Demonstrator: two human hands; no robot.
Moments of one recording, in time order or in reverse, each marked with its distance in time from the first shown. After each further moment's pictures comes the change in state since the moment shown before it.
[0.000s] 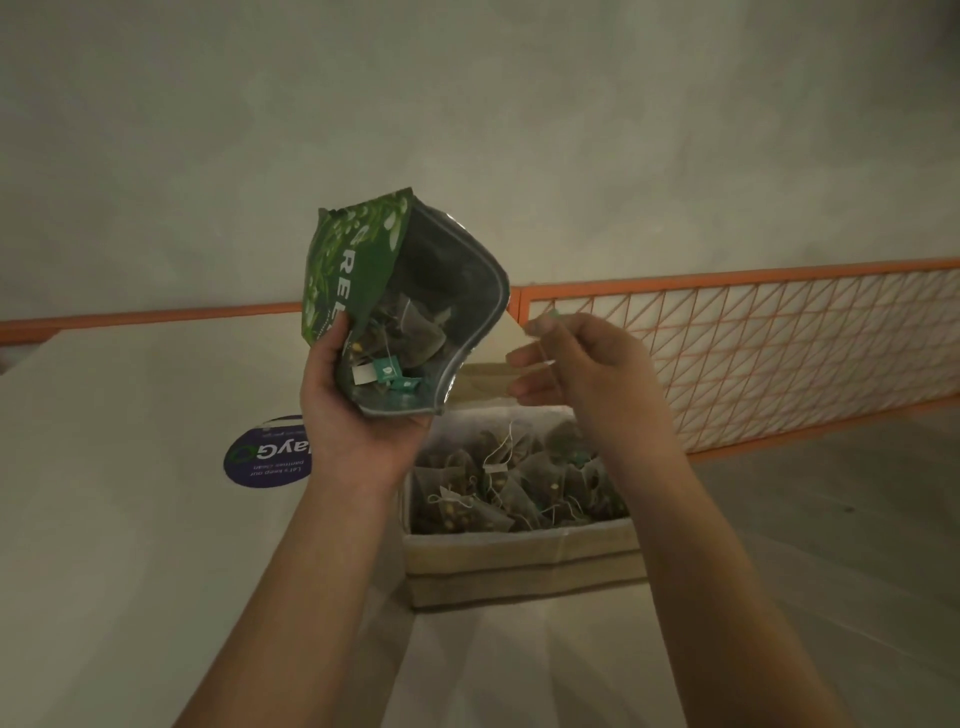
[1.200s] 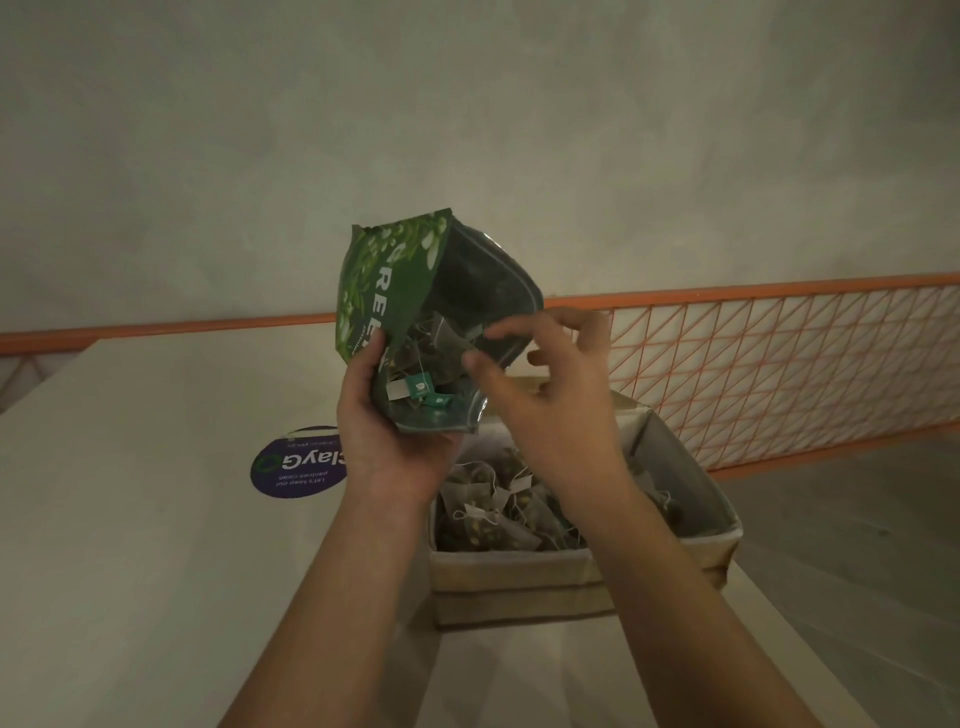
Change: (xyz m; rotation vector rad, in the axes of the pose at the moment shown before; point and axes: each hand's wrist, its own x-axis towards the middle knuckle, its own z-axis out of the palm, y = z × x) left_hand -0.003 -0.003 0.004 0.055 0.053 0.020; right_hand 0.003 0.017 0.046 -0.437 0.118 -0.372
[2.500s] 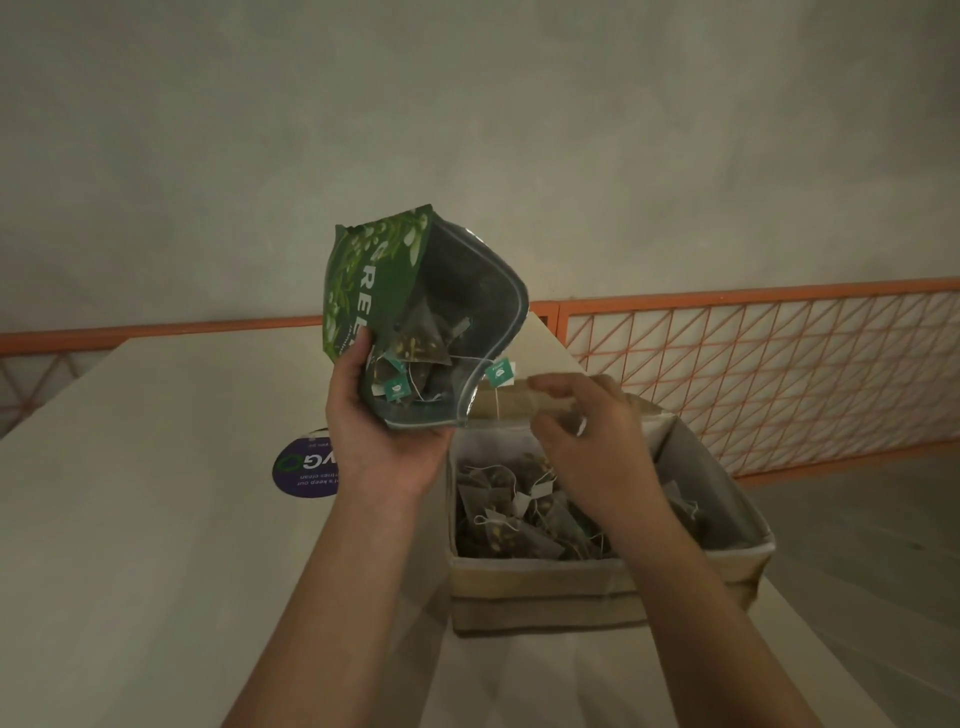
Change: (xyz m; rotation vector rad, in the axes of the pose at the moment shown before) left_hand 0.010 0.018 -0.017 -0.047 -0.032 0.056; right_hand -0.013 0.027 -0.005 -0.156 -0.208 0.227
